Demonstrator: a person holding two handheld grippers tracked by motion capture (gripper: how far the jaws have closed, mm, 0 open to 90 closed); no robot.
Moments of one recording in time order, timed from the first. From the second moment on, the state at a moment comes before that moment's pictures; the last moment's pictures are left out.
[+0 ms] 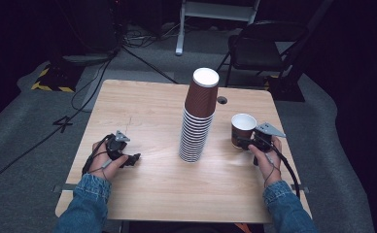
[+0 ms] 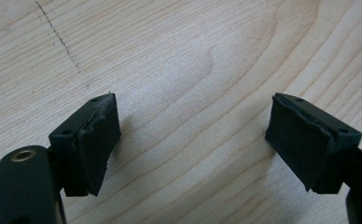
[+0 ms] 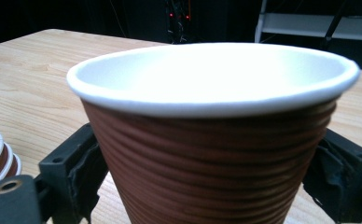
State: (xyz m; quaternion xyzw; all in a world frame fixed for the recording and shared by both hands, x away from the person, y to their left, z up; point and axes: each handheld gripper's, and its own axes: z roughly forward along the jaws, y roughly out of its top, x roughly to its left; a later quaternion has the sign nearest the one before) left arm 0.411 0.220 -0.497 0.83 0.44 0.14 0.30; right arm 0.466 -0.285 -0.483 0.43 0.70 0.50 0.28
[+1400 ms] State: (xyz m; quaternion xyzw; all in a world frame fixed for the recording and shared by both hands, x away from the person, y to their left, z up) left arm 0.406 0.224 -0.498 0.83 0.44 0.15 0.31; right arm 0.435 -0.295 -0.485 0.44 0.75 0.42 0.26
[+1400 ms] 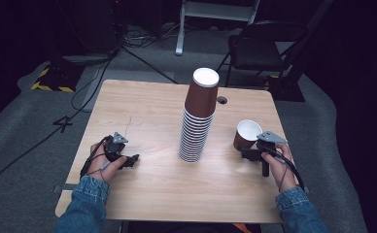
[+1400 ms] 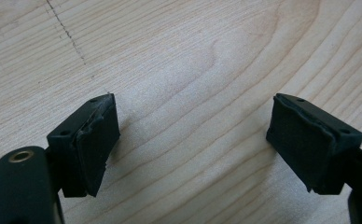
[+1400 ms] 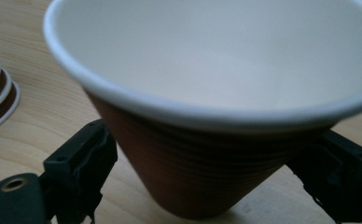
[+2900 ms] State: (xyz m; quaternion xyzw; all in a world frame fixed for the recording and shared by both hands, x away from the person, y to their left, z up) left arm 0.377 0.235 -0.502 0.82 0.45 0.16 0.32; right arm 0.362 -0.387 -0.478 0.47 0.78 0.31 0.25
